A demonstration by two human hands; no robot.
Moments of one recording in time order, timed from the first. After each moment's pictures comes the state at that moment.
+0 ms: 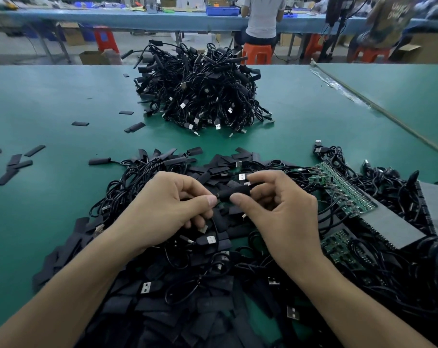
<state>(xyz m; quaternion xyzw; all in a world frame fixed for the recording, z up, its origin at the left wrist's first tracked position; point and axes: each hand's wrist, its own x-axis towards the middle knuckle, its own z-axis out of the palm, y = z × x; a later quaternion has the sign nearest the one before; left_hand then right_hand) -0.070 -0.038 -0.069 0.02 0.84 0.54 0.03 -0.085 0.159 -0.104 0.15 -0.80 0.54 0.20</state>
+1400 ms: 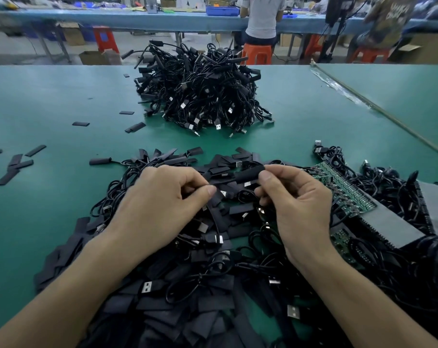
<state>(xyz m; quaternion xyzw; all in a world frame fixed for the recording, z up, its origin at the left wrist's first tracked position) -0.062 -0.036 -0.060 0.05 0.93 0.34 -0.14 -0.091 0.161 -0.096 0.07 -0.64 0.76 0.14</state>
